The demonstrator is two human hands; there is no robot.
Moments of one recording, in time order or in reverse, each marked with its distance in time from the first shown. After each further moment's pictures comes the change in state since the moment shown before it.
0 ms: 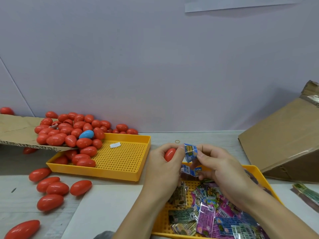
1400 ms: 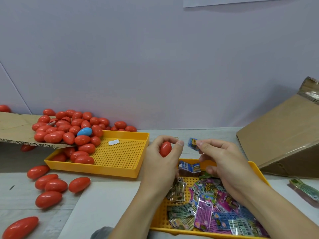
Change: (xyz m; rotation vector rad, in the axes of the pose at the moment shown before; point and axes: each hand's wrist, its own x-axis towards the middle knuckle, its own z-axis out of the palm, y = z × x) left_hand 0.001 0.000 -0.002 0.055 0.076 0.008; right_hand 0.005 0.002 -0.004 0.095 0.289 0.079
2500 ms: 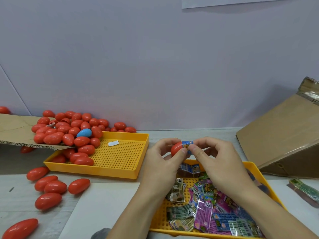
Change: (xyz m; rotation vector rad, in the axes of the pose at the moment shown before) left_hand -0.002 0.001 0.002 -0.121 -0.099 -0.079; right_hand -0.006 -0.001 0.004 -0.390 -0.022 -0.413
